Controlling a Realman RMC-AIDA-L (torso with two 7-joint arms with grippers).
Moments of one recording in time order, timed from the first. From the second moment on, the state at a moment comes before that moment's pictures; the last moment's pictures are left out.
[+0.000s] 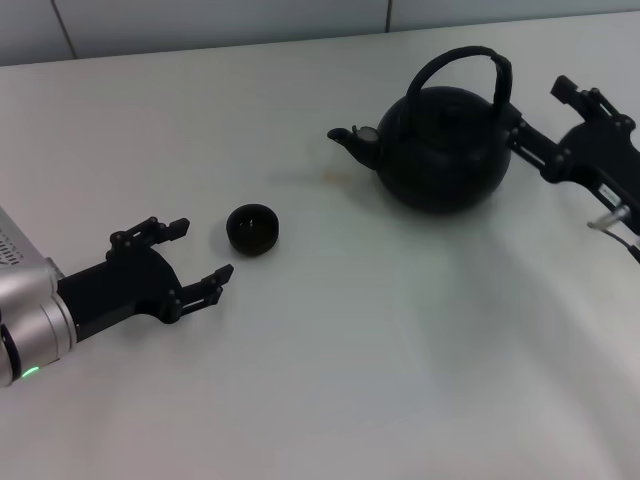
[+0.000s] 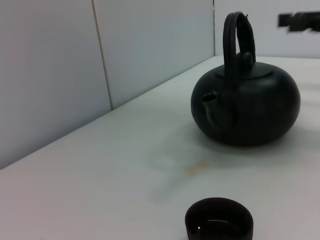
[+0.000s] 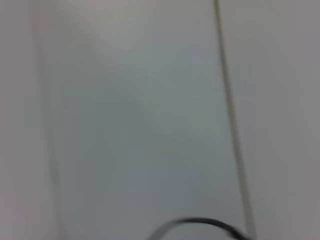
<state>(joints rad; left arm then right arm) -0.20 -2.06 1.60 0.82 1.30 0.86 -1.04 0.34 2.08 -0.80 -0.21 -1.07 -1.36 0.60</state>
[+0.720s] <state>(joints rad) -0.19 -2.06 1.60 0.84 1.34 0.87 -1.07 0.48 2.08 -0.86 -0.24 -1.58 -1.30 0.70</state>
